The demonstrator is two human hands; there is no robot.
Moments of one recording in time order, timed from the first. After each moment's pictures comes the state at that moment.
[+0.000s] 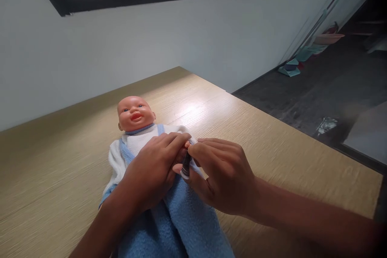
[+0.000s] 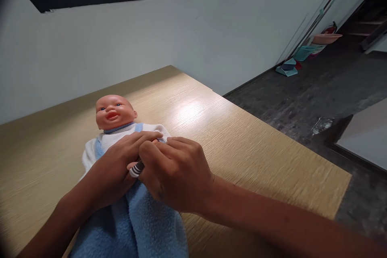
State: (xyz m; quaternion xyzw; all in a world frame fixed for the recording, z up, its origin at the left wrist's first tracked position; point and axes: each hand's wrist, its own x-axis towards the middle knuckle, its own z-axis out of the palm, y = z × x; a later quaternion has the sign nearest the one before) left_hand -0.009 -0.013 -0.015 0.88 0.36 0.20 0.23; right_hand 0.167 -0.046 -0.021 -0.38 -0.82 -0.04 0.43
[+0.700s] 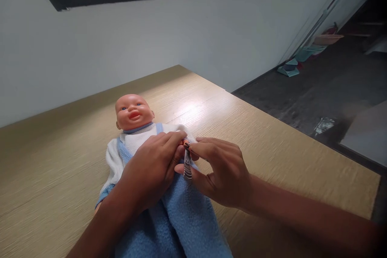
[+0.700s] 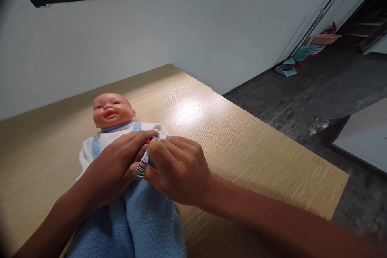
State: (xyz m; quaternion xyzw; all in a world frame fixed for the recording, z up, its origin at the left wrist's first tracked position) left_hand -0.008 -0.015 -0.014 0.88 0.39 0.18 0.18; right_hand 0.170 -0.041 -0.037 -0.35 -0.80 -0.07 0.49
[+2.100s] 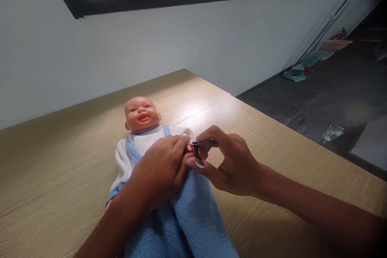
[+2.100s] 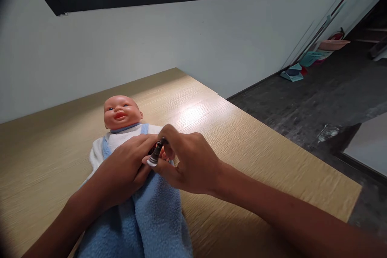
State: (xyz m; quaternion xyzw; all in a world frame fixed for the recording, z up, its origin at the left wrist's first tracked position) left_hand -0.006 -0.015 -0.012 0.88 0.40 0.15 0.19; right_hand 0.186 -0.027 -0.020 -0.35 -0.83 0.11 0.42
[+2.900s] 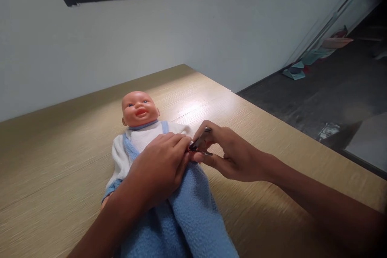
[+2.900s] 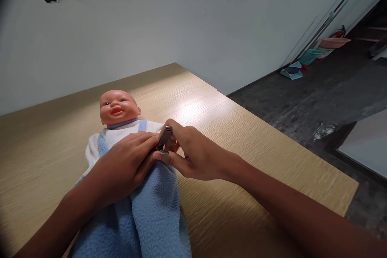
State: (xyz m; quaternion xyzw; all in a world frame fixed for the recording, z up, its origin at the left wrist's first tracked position) left_hand -0.007 -0.014 -0.019 0.90 0.38 0.14 0.15; right_hand 0.202 -0.010 -0.022 -0.30 -0.82 0.35 0.34
